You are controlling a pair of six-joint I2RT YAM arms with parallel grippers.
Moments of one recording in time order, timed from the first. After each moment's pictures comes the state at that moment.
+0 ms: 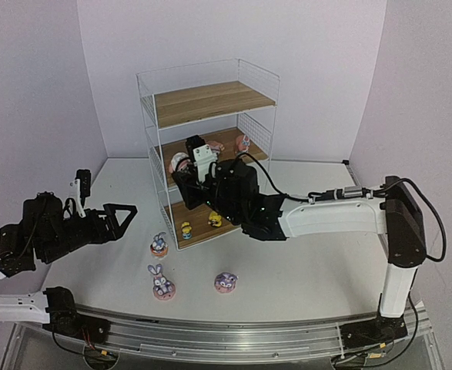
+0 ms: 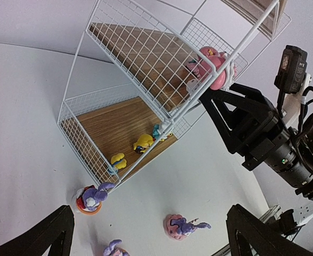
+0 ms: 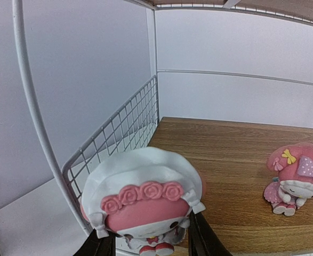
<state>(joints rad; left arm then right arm) -1.05 0.51 0.66 -0.47 -0.43 -0.73 1.12 1.94 1.44 0.43 0.37 0.09</state>
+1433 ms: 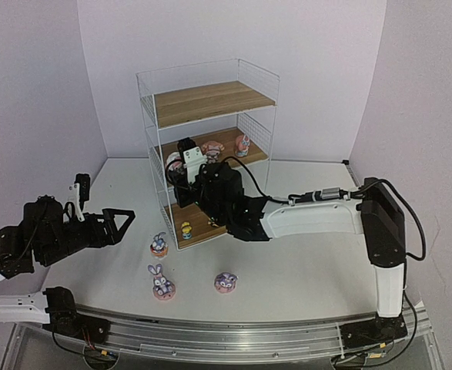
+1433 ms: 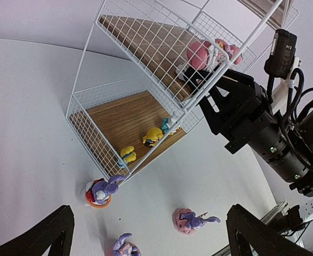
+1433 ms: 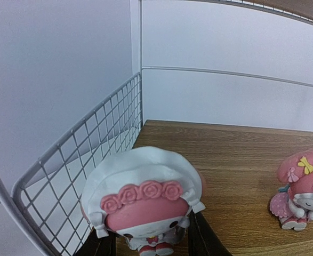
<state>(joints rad) -1.05 0.49 0.65 -0.52 -0.44 -0.73 1.11 2.07 1.56 0.47 0.47 0.03</state>
